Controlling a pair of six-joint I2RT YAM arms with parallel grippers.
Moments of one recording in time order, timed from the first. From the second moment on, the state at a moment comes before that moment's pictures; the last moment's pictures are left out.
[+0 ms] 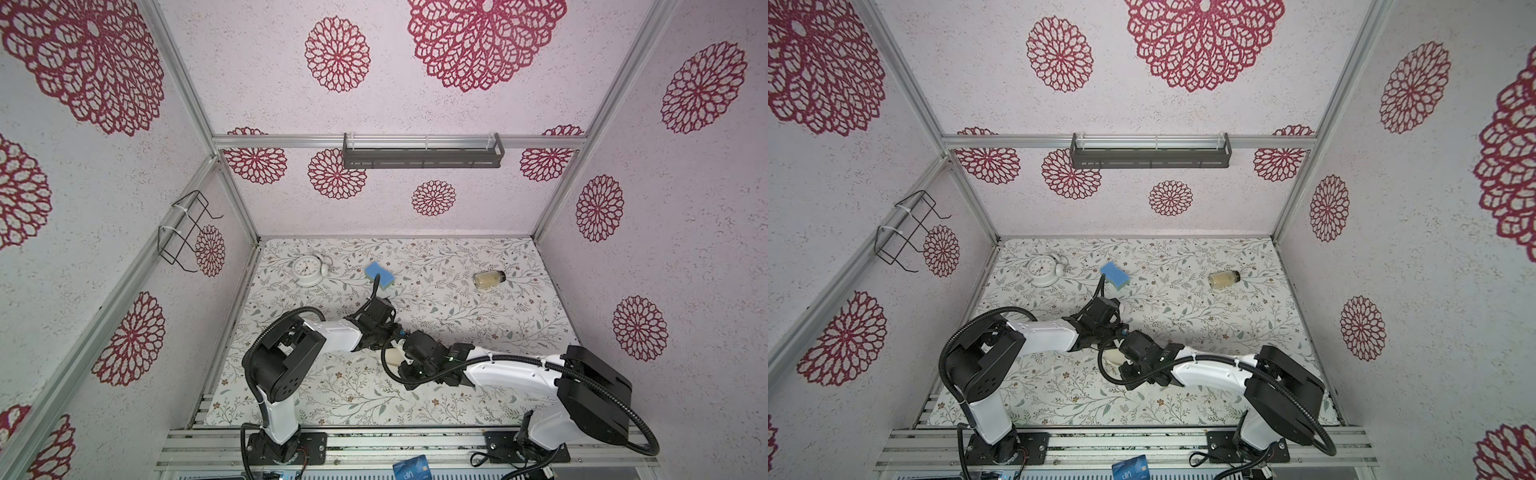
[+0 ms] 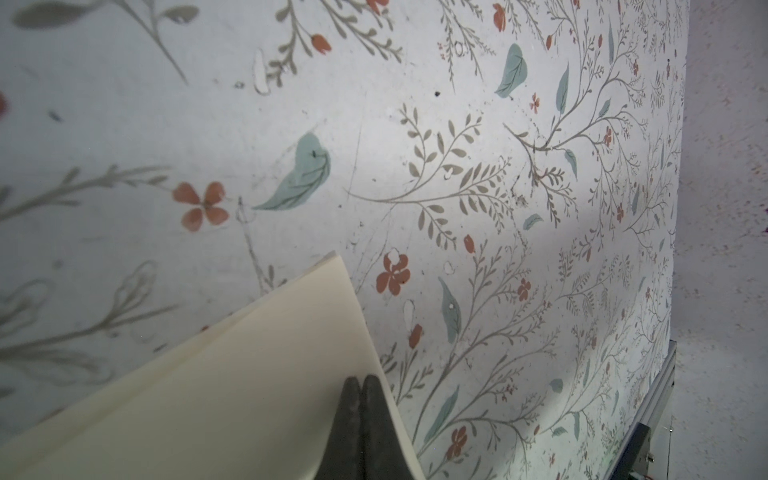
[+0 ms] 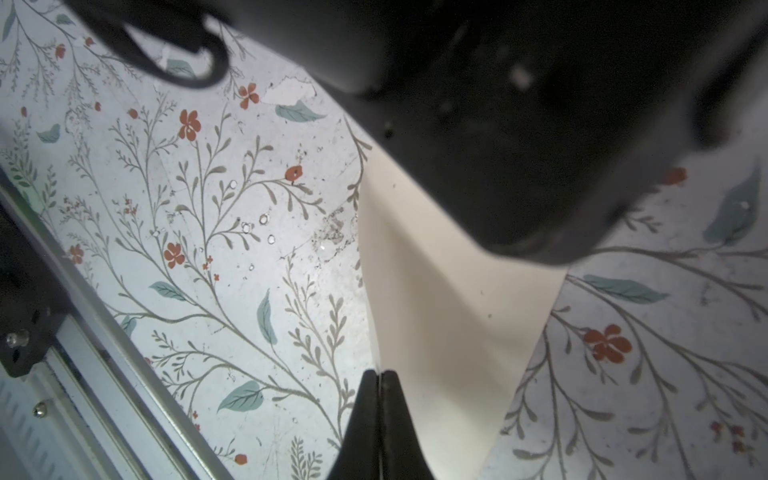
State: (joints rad) left arm -0.68 1.84 0.90 0.00 0.25 -0.71; right arm 1.00 1.51 0.79 -0.27 -0.07 0.44
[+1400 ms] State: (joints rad) left arm -0.67 1.80 0.91 -0.02 0.18 -0.77; right arm 0.85 1.57 0.64 0.00 -0.22 0.46
